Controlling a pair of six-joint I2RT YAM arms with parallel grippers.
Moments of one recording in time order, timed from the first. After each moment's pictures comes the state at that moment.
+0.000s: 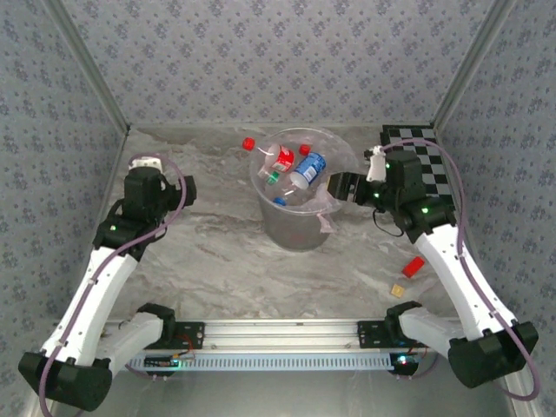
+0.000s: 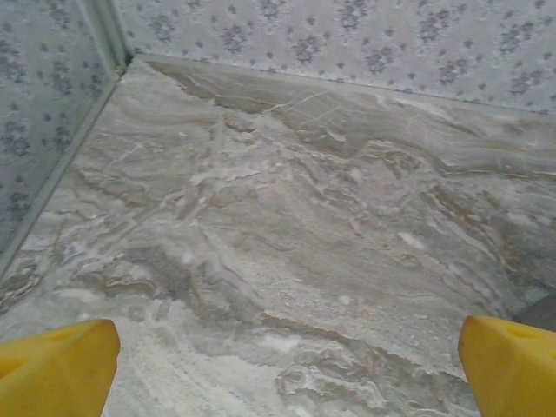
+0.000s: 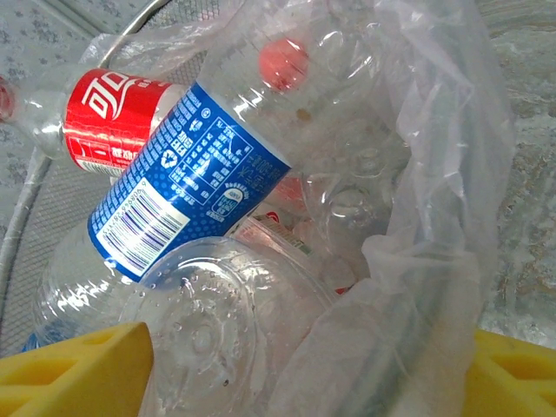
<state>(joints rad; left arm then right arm) -0.27 0.91 0.99 -0.64 -0.31 -0.31 0.31 1.07 1.10 -0.61 -0.36 0.46</state>
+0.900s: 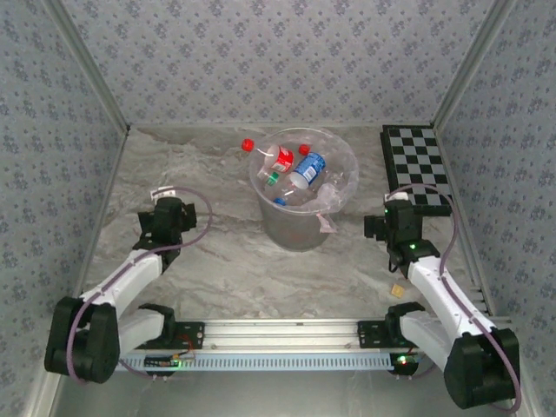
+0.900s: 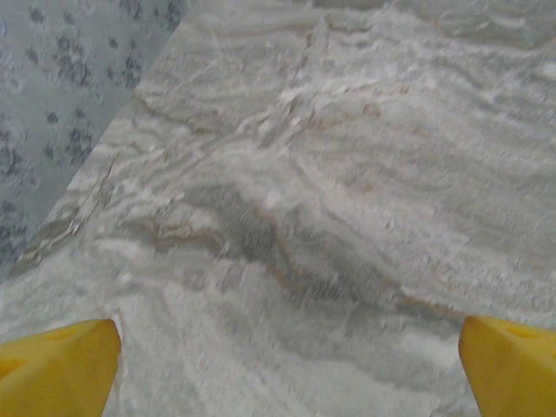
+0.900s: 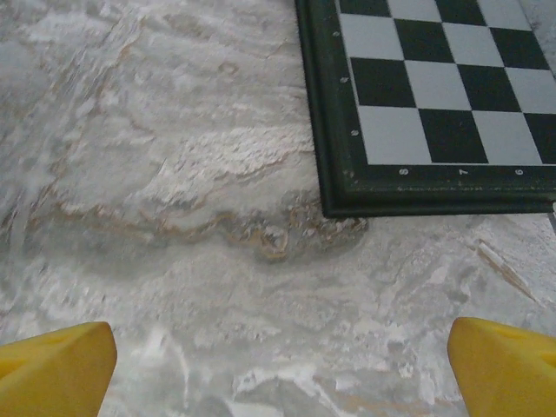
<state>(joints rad) -0.22 1.10 0.47 0.06 -0.49 -0.16 0.17 0.93 0.50 -0.29 0.33 0.07</state>
